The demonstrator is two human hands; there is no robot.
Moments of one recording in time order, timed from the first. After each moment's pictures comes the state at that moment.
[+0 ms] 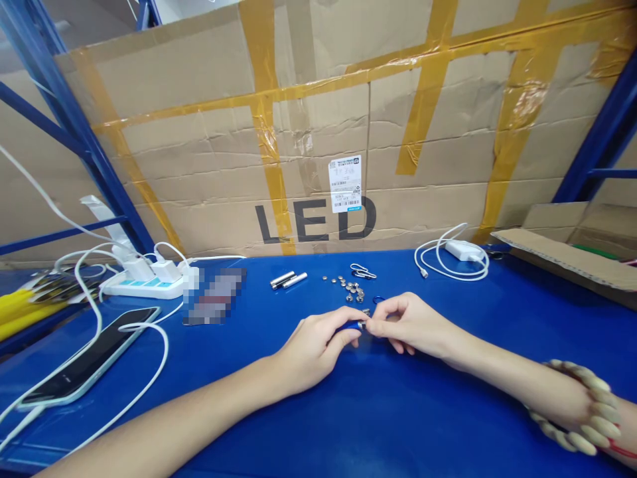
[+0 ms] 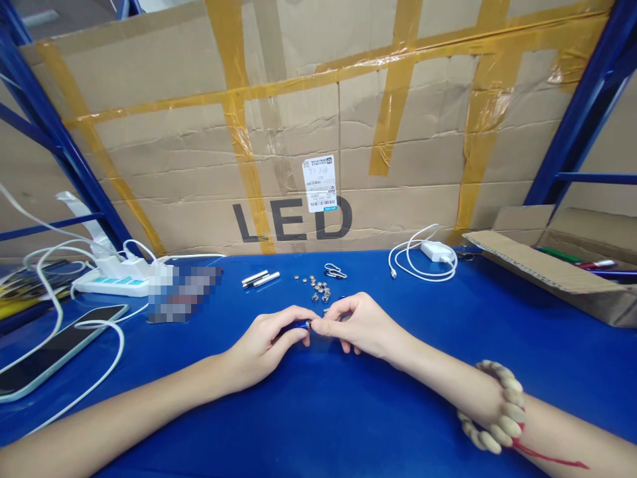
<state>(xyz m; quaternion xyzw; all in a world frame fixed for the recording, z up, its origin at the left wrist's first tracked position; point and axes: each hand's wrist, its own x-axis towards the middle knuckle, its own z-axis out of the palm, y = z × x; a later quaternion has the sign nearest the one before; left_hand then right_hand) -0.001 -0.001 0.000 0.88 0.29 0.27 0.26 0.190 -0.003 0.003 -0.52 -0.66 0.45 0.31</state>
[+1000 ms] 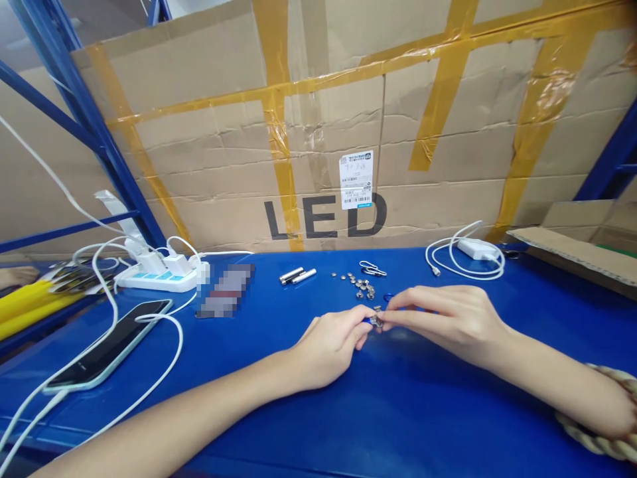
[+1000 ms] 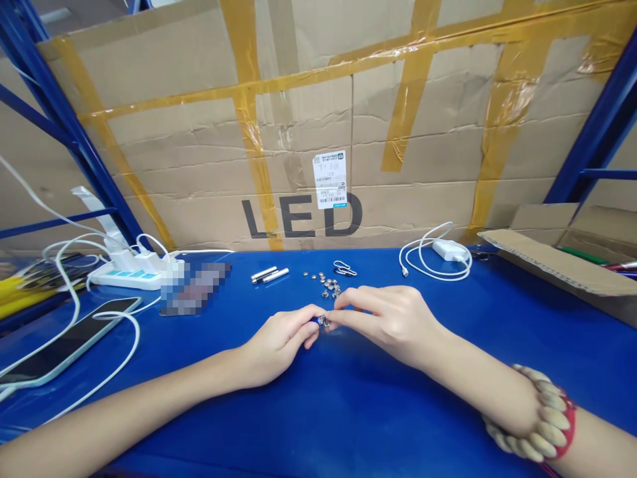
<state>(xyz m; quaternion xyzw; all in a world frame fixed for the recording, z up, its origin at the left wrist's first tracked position) 0.000 -0.002 0.001 0.89 0.33 0.20 0.22 0.213 -0.007 0.007 -0.24 -0.88 -0.25 0.33</state>
